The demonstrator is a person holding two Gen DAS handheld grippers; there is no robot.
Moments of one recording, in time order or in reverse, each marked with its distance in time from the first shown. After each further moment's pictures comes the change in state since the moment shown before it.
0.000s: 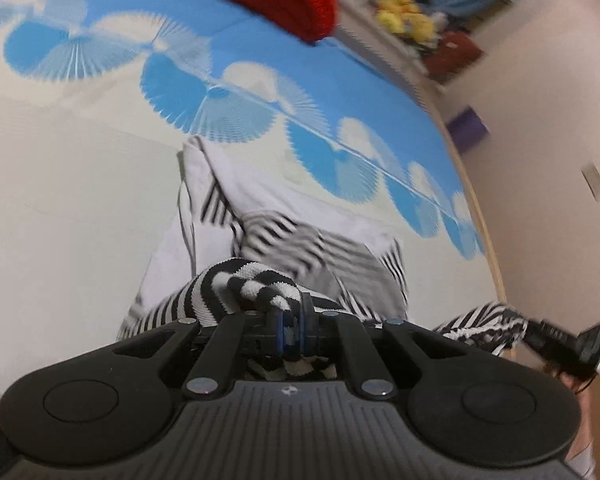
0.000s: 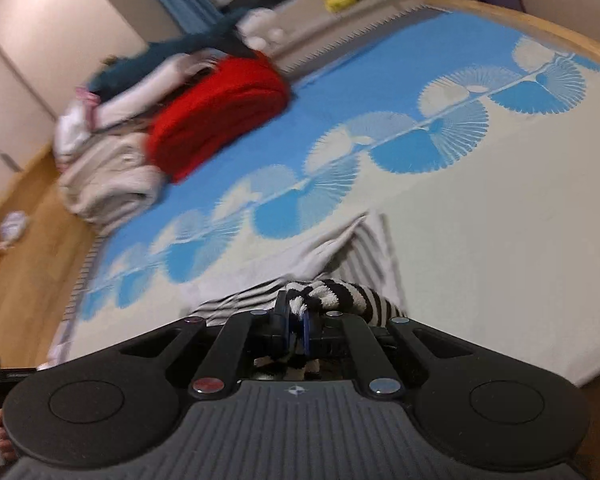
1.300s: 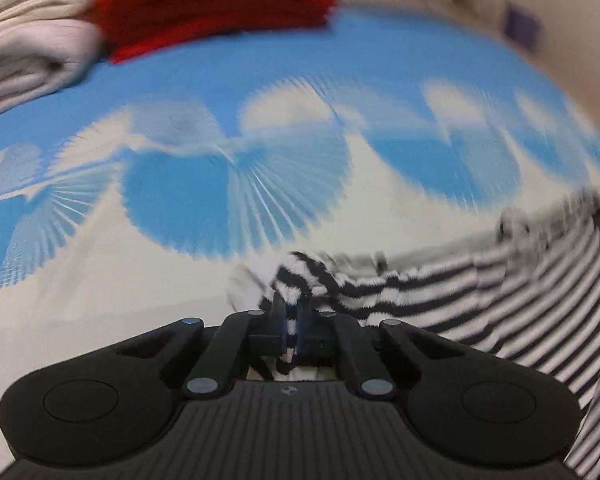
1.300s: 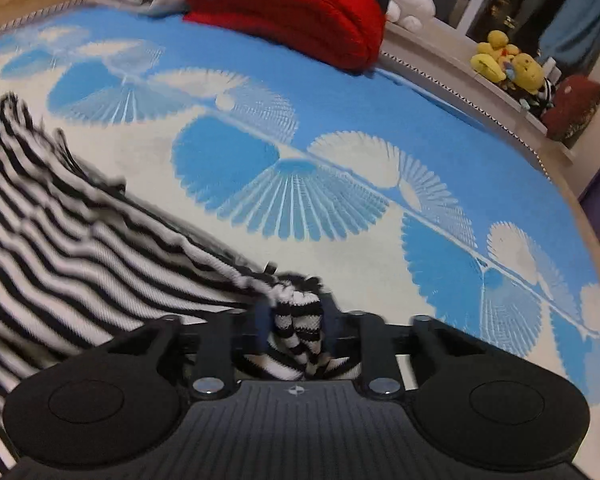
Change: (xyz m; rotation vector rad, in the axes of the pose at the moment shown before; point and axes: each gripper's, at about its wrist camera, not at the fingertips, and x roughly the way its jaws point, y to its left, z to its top) left arm 0.161 0.001 0.099 0.475 -0.153 0.388; right arm 0.271 0.036 0.021 -0.888 0.053 -0.268
